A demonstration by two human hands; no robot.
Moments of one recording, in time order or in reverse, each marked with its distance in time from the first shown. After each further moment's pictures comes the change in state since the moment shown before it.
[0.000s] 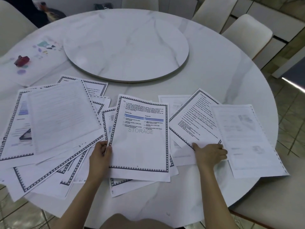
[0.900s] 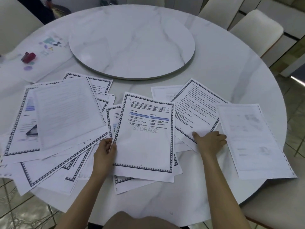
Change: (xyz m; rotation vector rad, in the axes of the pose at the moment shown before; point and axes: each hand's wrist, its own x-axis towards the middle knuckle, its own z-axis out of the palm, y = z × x) left_hand 0.003 -0.004 -0.001 0.003 -0.010 -0.018; right_hand 0.020 -0.027 0.011 -0.165 0.026 -0.150
